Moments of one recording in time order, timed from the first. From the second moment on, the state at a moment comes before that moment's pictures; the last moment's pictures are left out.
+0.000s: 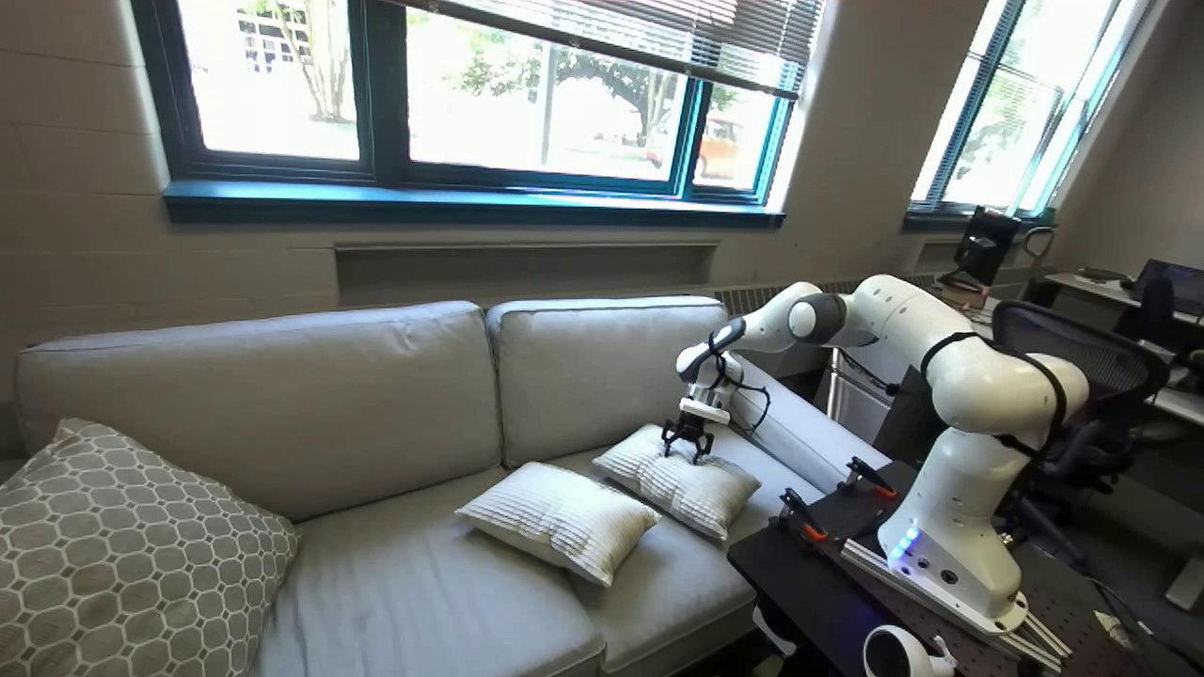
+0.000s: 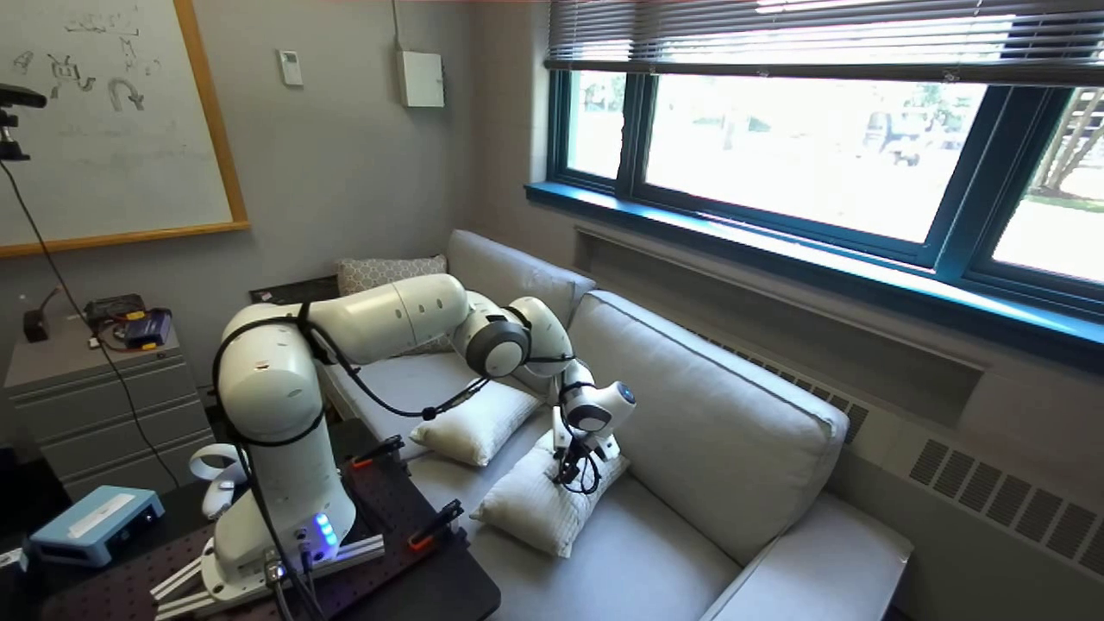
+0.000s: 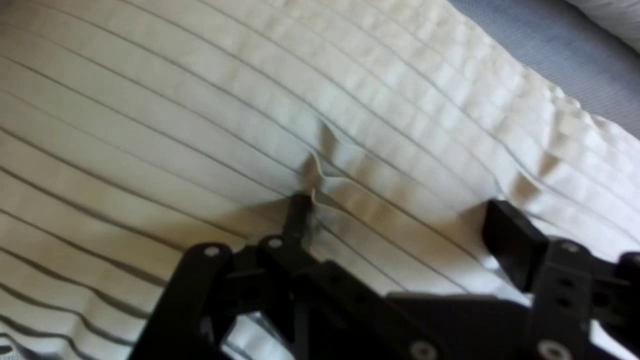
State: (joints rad) arm -0.18 1.40 0.06 -1.18 0.35 2.20 0.26
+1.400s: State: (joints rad) arm 0.06 1.26 -0.16 -1.24 0.24 2.34 0.32
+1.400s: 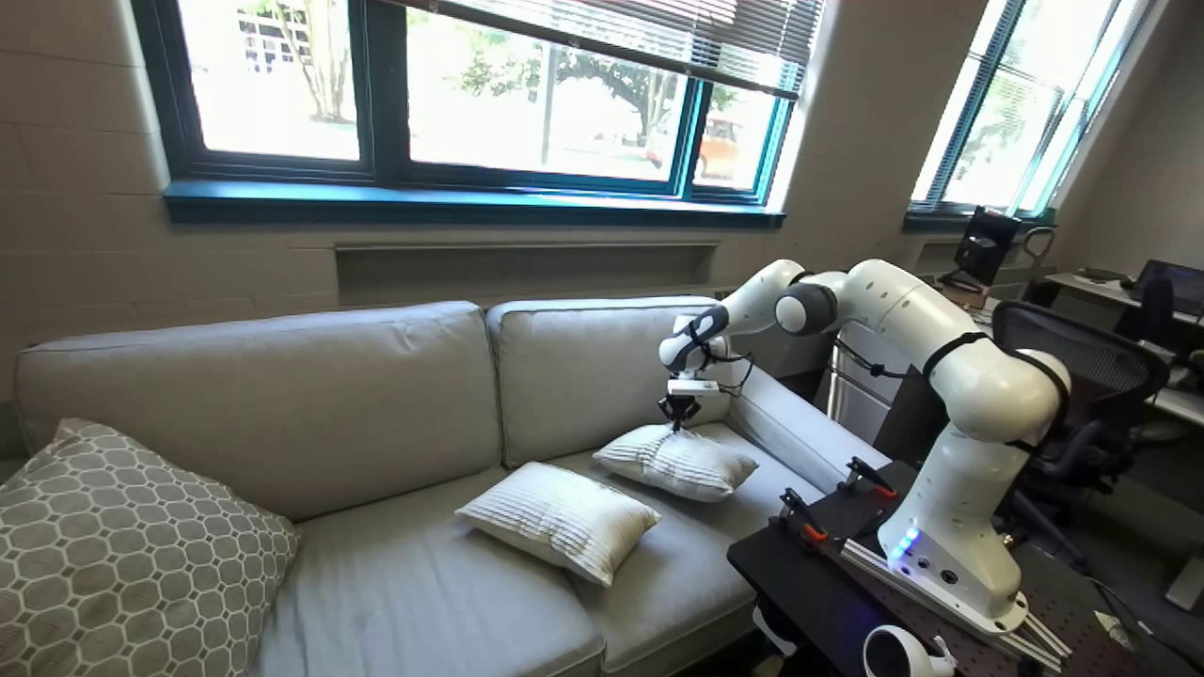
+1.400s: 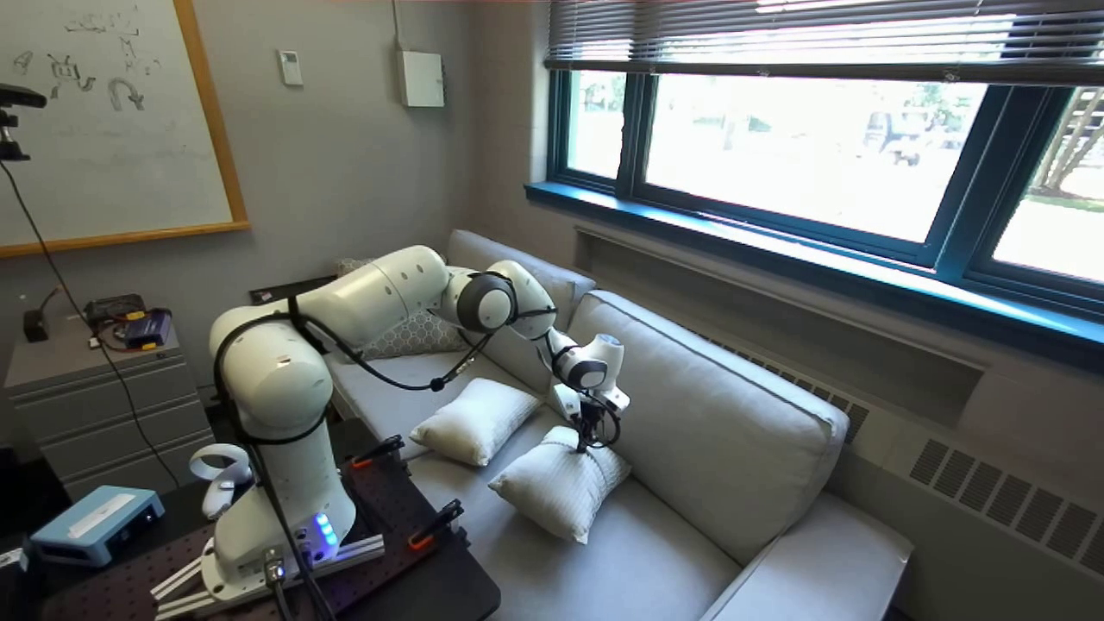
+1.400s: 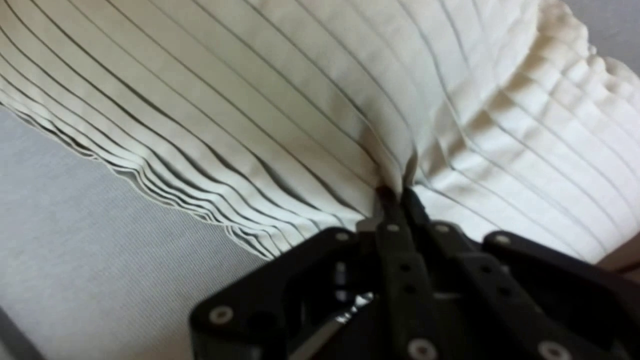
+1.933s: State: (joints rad) arm 0.22 1.05 -0.37 -1.59 0.18 2.67 0.55
